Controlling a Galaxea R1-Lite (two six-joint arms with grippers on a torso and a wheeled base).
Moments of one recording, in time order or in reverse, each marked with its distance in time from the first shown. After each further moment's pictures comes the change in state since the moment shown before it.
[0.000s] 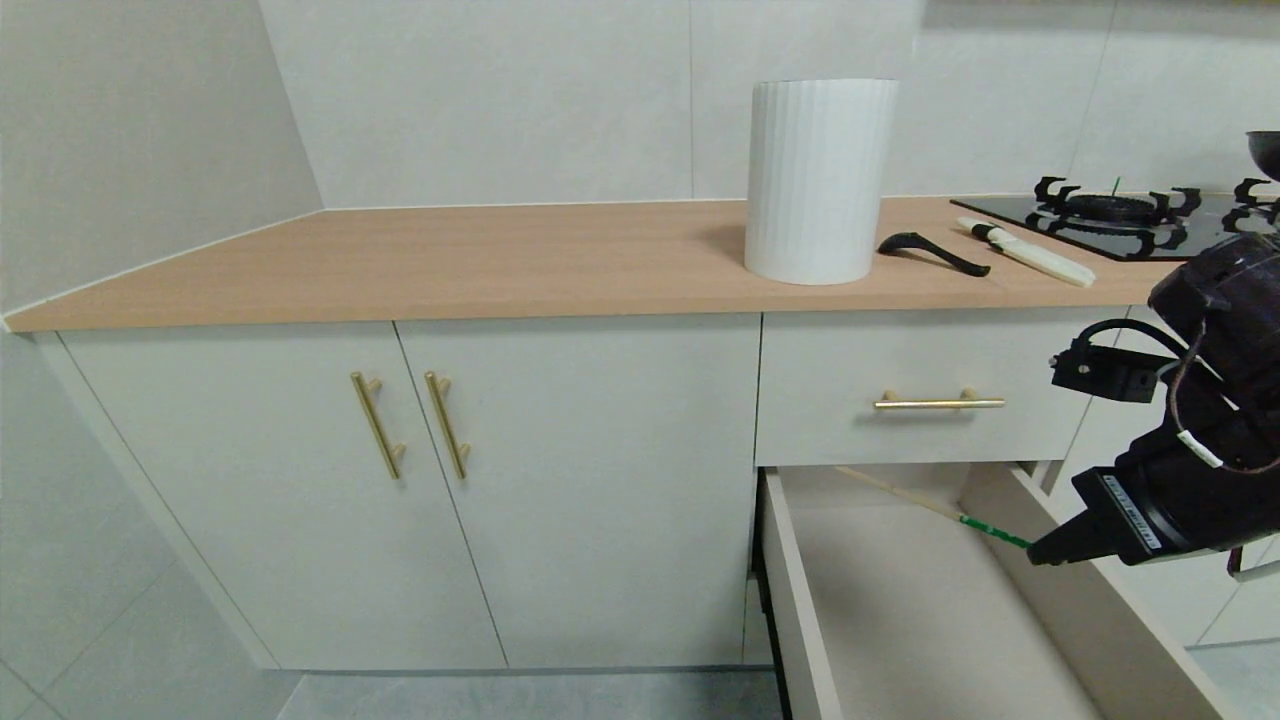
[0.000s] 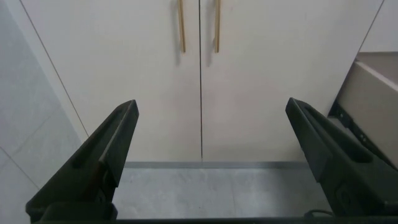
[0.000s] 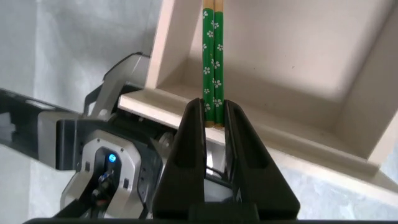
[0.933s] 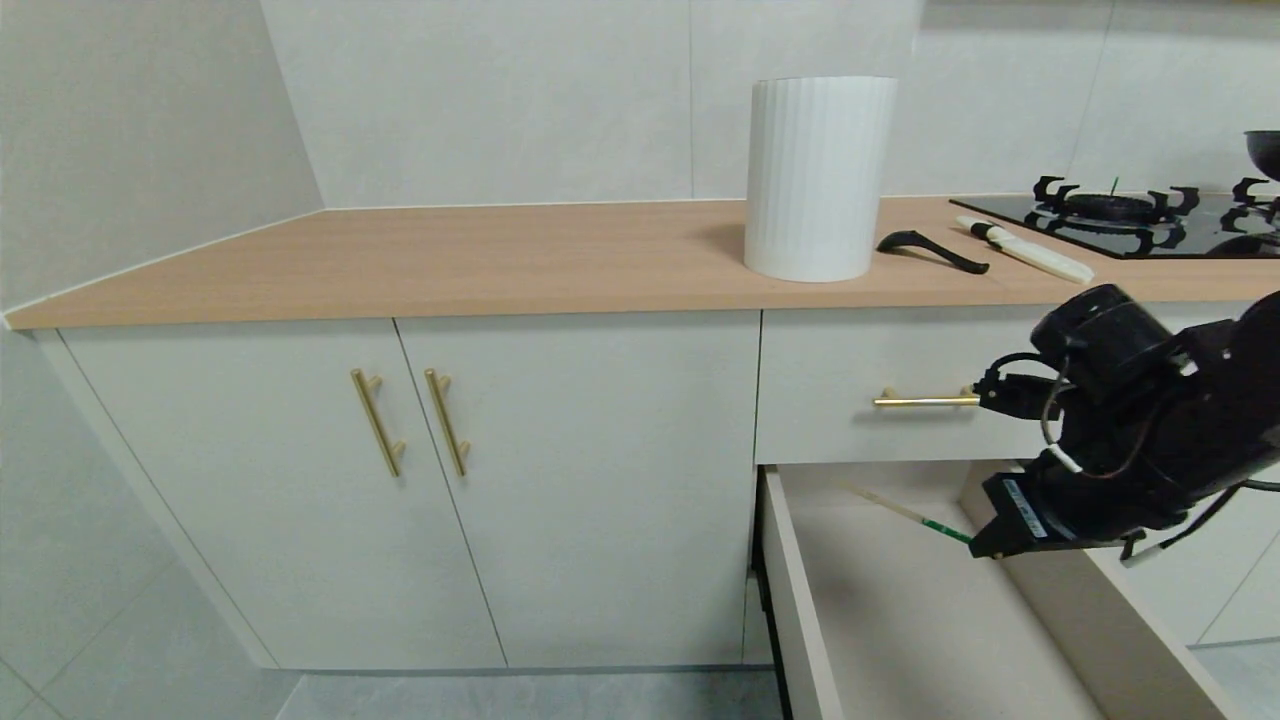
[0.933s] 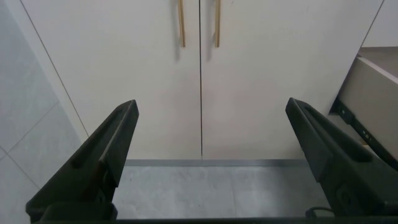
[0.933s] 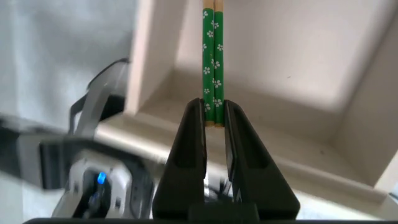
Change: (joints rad) left arm 0.000 0.000 0.000 0.000 0.000 0.000; right arm 0.001 0.204 0.008 -0.152 -0.072 0.048
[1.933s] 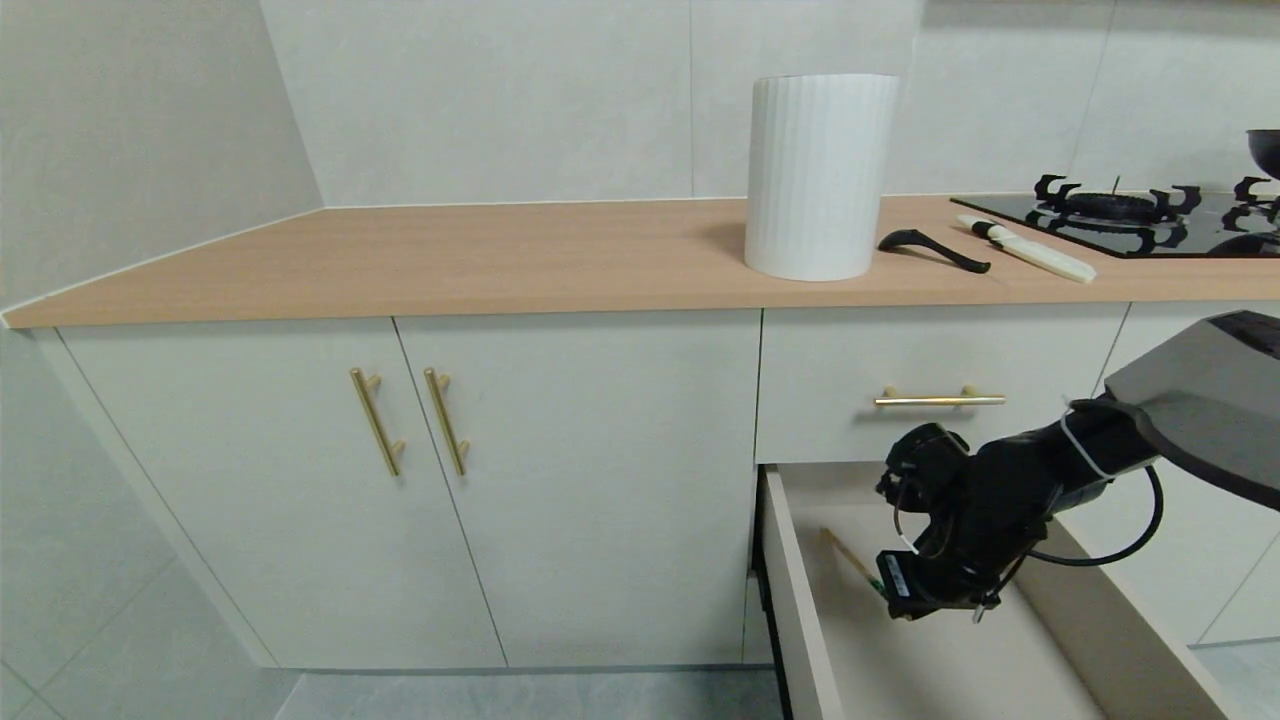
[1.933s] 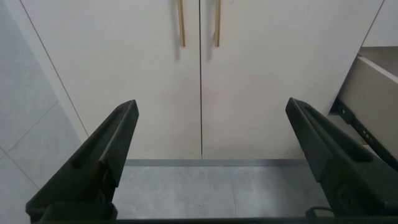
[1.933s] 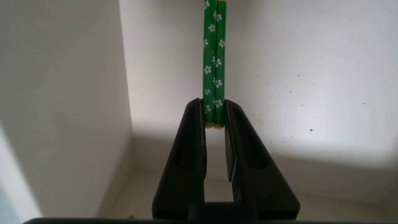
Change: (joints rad) left arm 0.000 0.000 0.000 0.000 0.000 0.000; right arm 0.016 0.481 0.045 -0.361 -0.053 0.107
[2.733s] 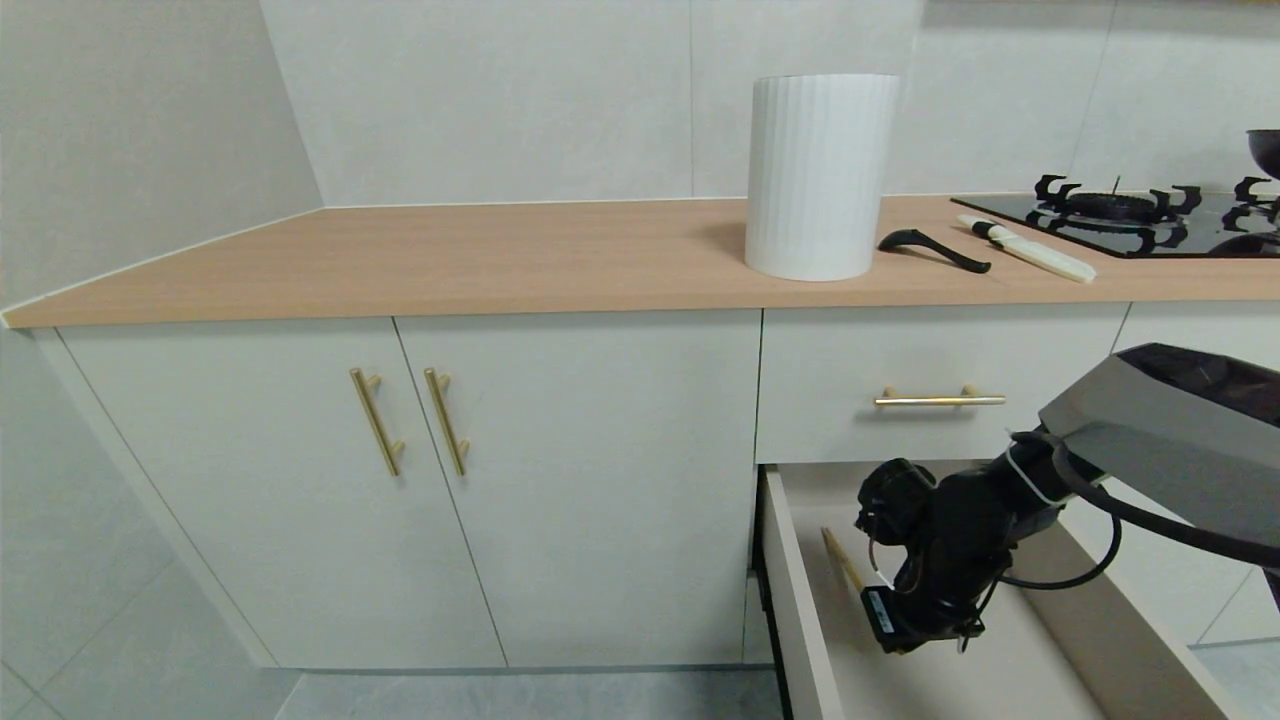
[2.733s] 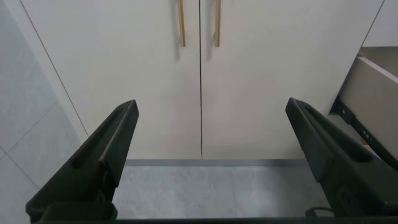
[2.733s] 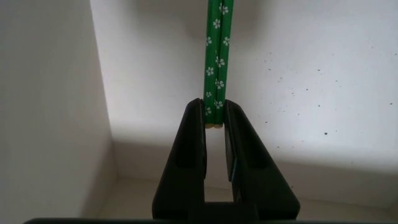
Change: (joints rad) left arm 0.000 0.000 0.000 0.000 0.000 0.000; right arm 0.047 0.091 0.005 -0.018 -0.068 0.000
